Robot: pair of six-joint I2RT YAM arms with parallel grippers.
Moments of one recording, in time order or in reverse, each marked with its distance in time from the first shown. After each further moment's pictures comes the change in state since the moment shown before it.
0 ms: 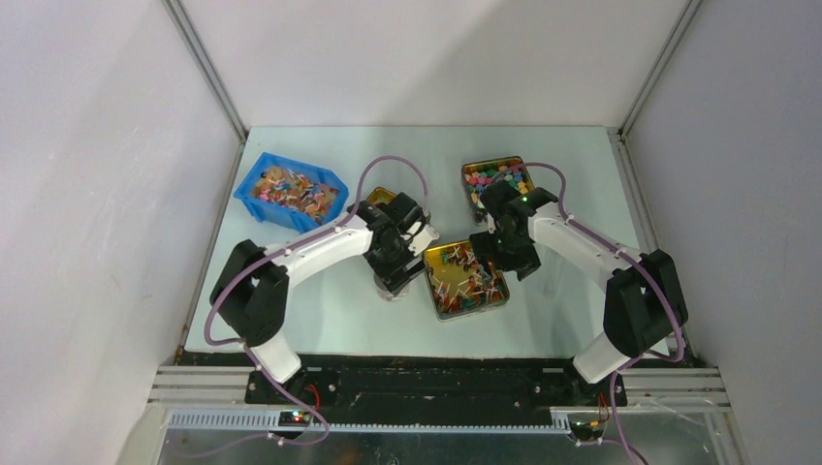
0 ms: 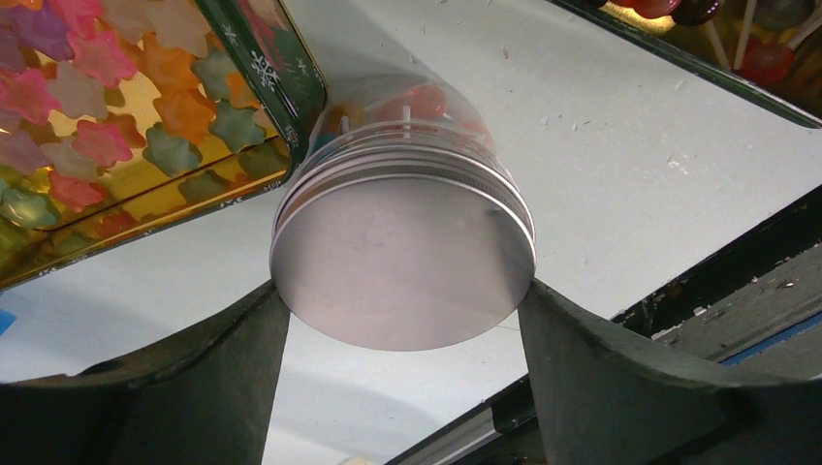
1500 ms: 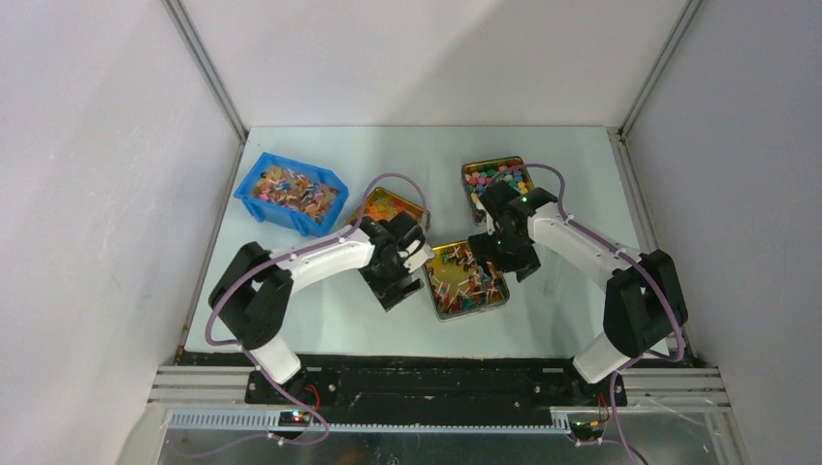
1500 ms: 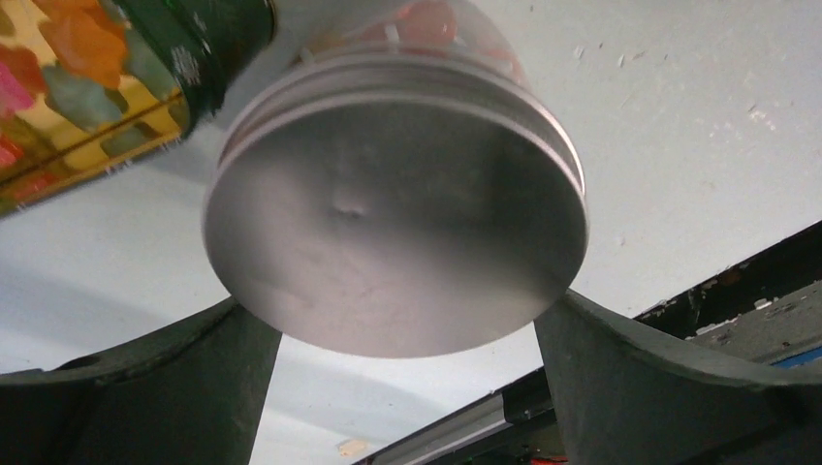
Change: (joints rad) left arm -0.038 0.000 -0.114 0.032 -0.071 -0.003; right arm 0.006 0.000 0.000 -0.008 -0.023 -0.018
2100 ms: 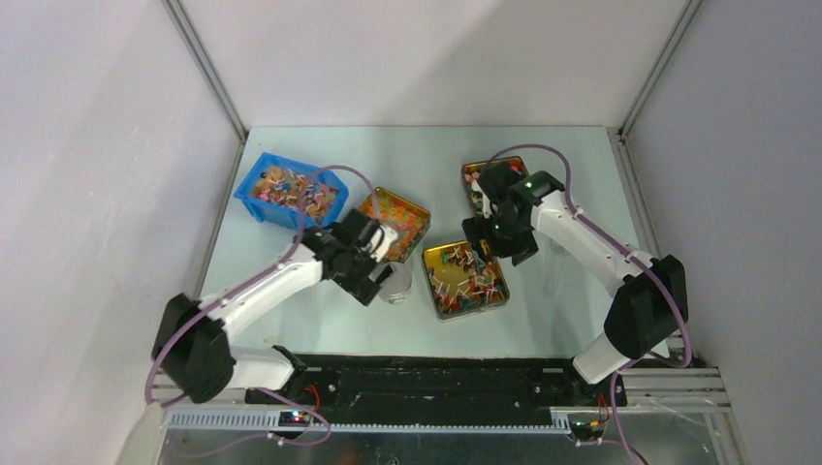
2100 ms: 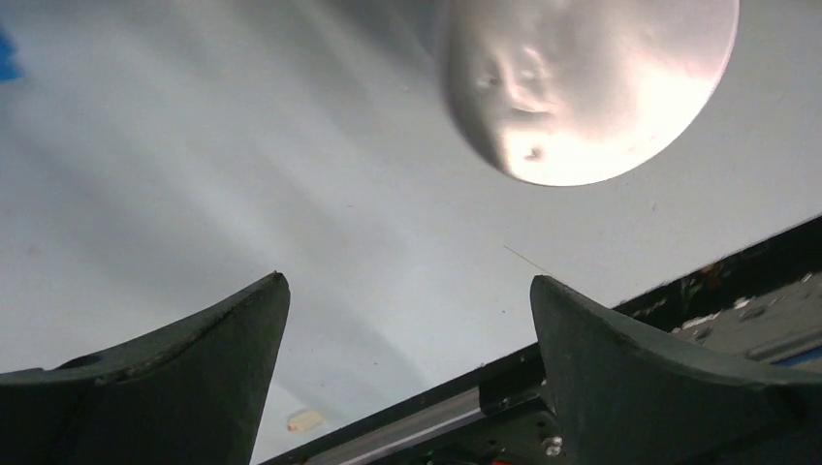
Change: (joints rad) left arm 0.102 -0.332 -0.170 0.007 -0.050 -0.124; right arm 0.011 -0.005 0.150 -0.095 -0.004 -0.001
